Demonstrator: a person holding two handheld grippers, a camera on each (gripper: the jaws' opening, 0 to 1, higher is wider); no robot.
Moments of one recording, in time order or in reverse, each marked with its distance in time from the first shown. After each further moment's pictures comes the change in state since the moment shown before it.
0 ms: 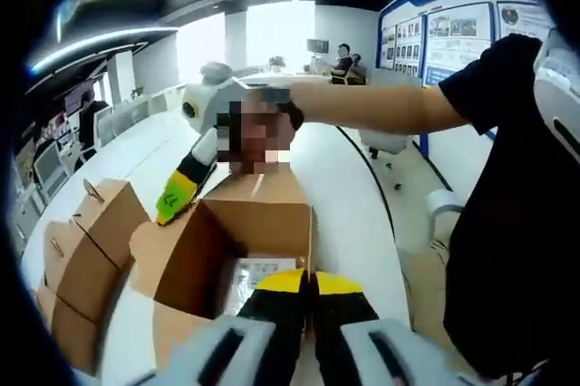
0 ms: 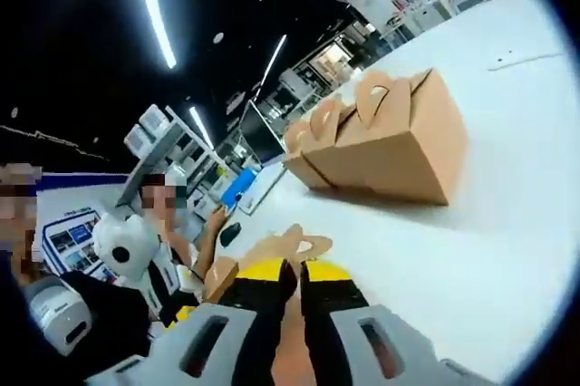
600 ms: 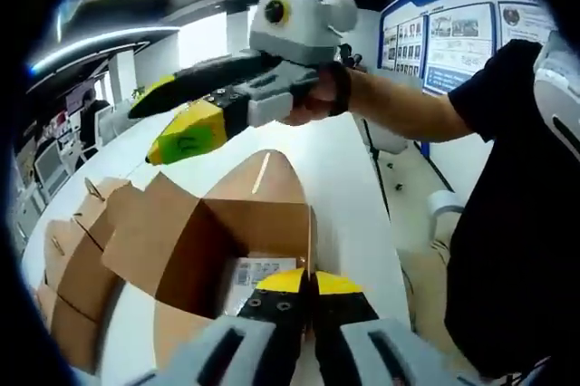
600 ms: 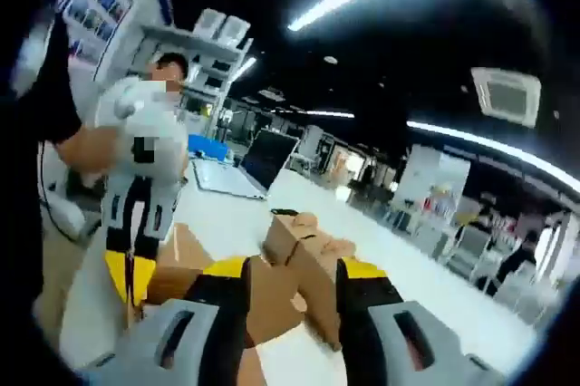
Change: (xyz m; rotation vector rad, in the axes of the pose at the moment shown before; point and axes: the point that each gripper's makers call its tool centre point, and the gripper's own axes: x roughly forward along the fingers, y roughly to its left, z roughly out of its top) left arm 0.000 0.002 0.000 -0.002 0.001 0.004; right arm -0.035 0.095 0.015 -1.330 -0.107 -0.308
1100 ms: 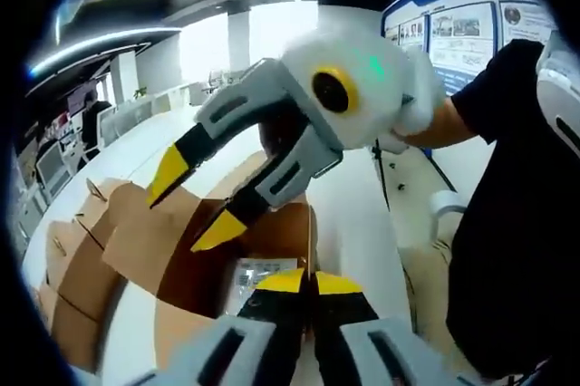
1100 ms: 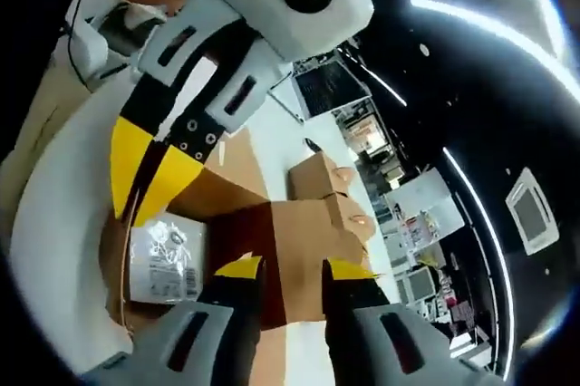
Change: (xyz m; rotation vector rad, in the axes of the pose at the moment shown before) left arm 0.000 0.001 0.000 0.001 -0.001 0.015; right arm 0.026 0.043 -0.054 -0.370 0.357 0.096
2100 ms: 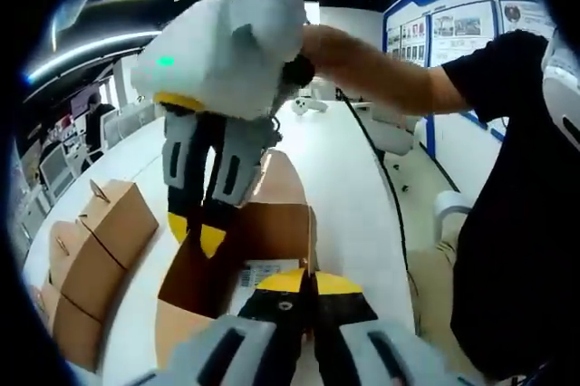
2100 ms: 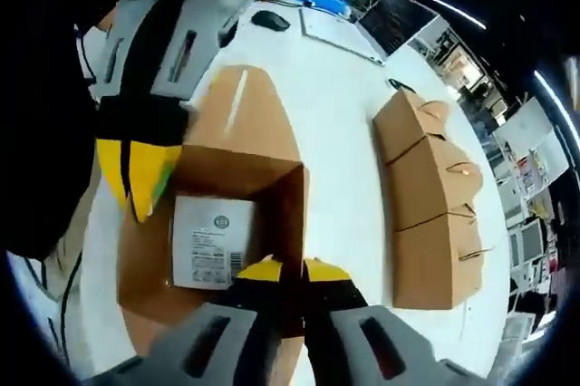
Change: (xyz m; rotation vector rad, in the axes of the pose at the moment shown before) left arm 0.000 0.000 0.002 0.004 -0.012 0.023; right arm 0.018 0.040 -0.021 0.237 0.150 0.652
